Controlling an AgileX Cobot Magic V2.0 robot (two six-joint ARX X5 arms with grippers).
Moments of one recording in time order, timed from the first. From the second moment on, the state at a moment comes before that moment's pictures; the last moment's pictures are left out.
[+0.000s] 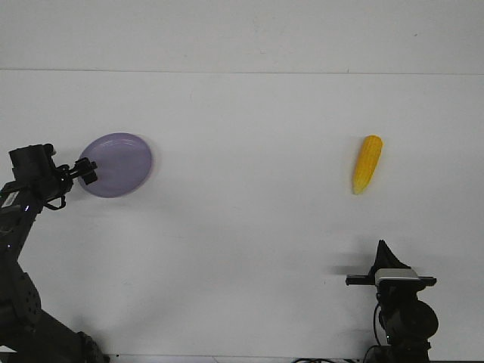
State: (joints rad) left arm 0.35 1.71 1.17 -0.21 0.21 -0.15; right arm -0.01 0.00 0.02 -0.11 0.00 -0.01
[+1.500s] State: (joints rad) left arm 0.32 1.55 1.17 -0.20 0.41 -0.21; right arm -0.01 0.00 0.02 -0.11 0.00 -0.01
